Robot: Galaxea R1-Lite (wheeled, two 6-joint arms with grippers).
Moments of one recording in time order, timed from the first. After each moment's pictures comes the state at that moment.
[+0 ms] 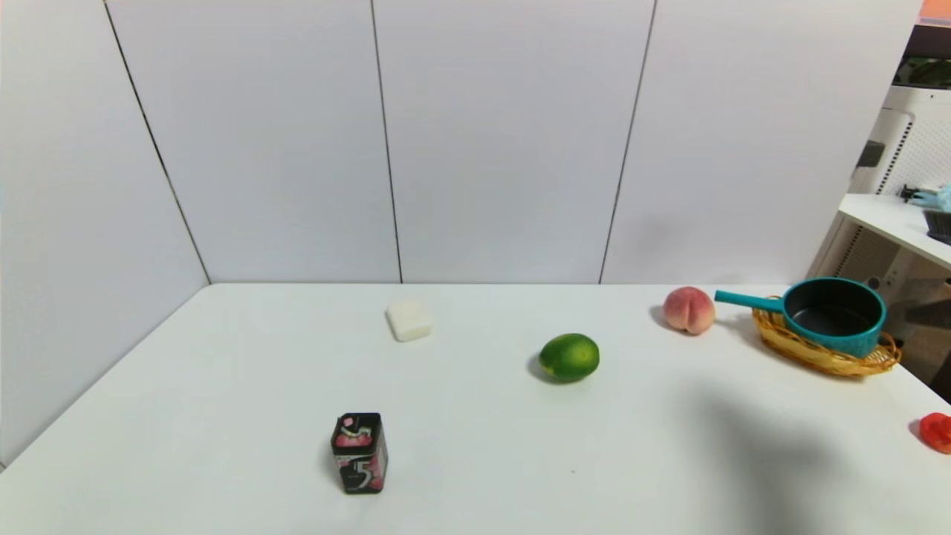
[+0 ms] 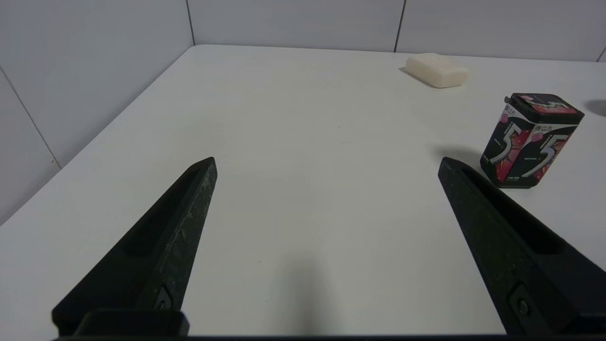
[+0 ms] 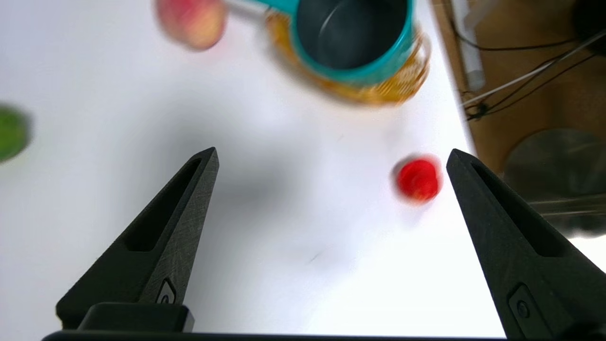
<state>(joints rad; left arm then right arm) 0.00 0.00 0.00 -0.03 0.03 -0.05 -0.27 1.25 -1.06 0.48 0.01 -0.10</state>
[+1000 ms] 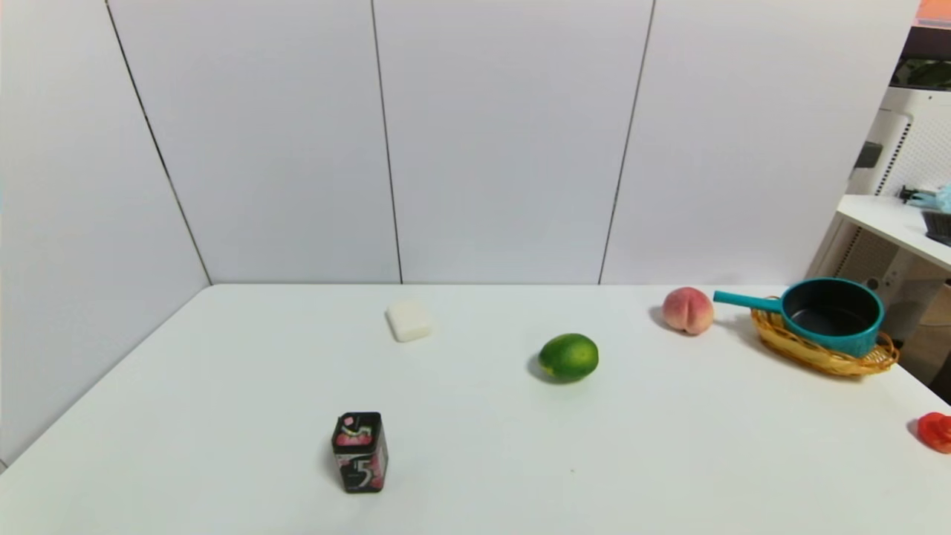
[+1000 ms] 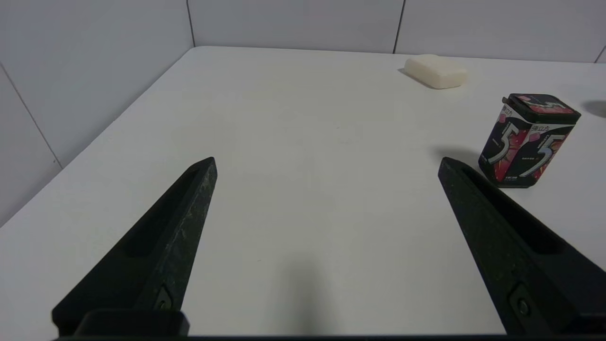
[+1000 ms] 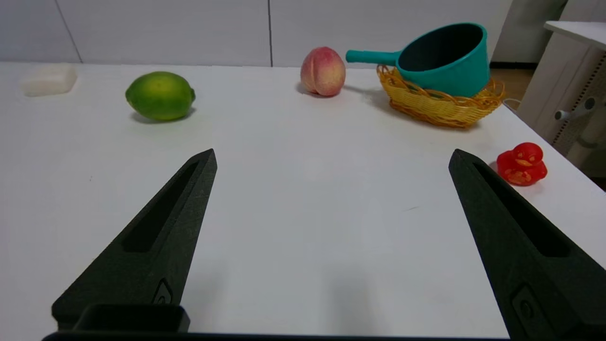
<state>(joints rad) 0.00 0.00 0.00 -0.03 0.03 -0.05 0.00 0.03 0.00 -0.08 0.01 0.01</state>
